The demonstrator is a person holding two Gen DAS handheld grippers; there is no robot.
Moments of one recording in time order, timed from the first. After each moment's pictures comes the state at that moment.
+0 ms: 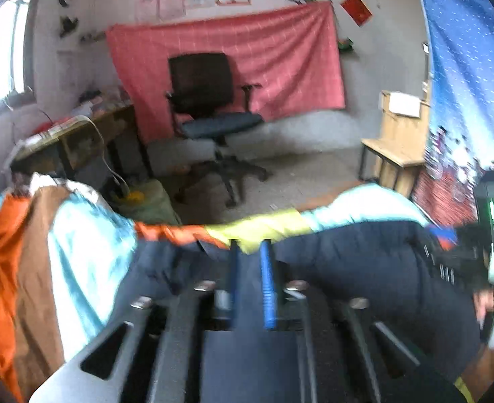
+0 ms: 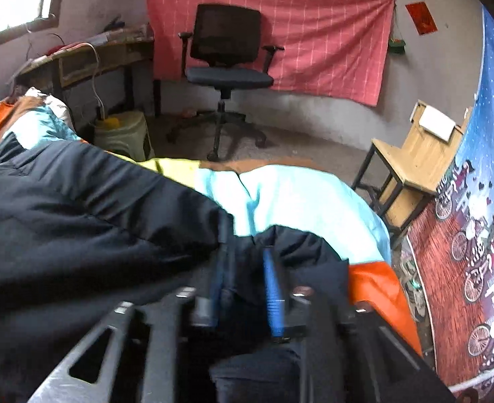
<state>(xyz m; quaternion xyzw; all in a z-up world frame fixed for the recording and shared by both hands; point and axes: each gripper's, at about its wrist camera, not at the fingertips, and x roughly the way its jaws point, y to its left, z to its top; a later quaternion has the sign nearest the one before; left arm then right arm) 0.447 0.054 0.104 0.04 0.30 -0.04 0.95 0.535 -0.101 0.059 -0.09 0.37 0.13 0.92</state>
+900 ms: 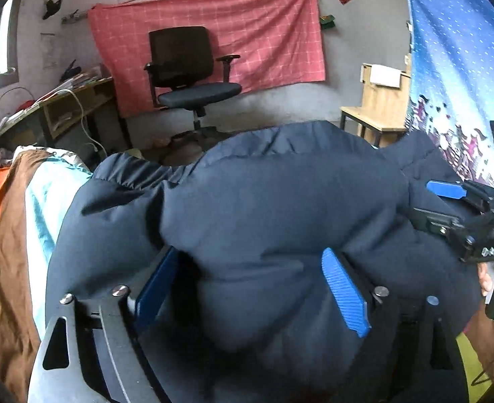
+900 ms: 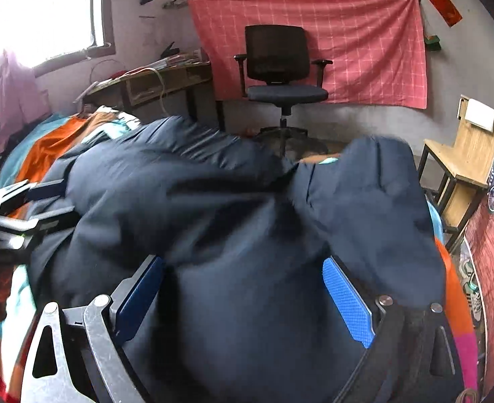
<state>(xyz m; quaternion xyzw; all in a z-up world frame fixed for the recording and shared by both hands) 0.424 0.024 0.060 0.04 0.33 -0.06 0.94 0.473 -0.117 0.059 -0.03 0.33 0.27 0.90</state>
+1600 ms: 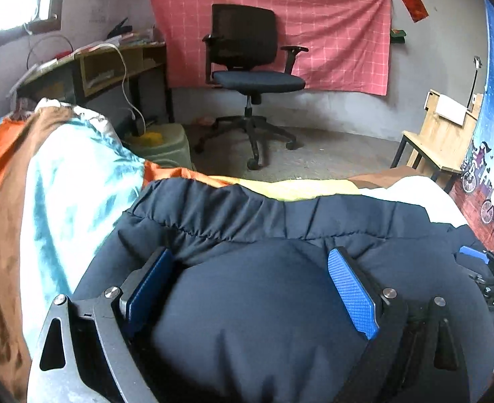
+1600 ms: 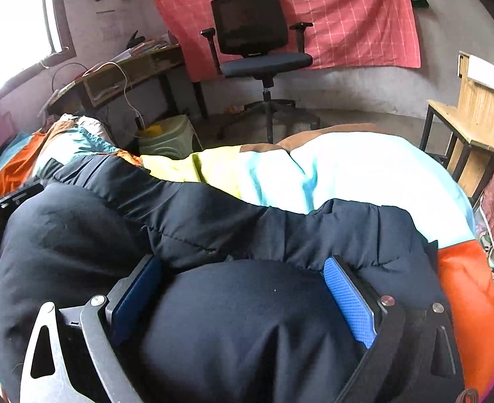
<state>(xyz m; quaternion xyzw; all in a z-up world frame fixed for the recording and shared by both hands) 0.521 0.115 0.038 -0.05 0.36 0.03 0.93 0.576 -0.112 0.007 0.02 0.39 0.25 0.88</state>
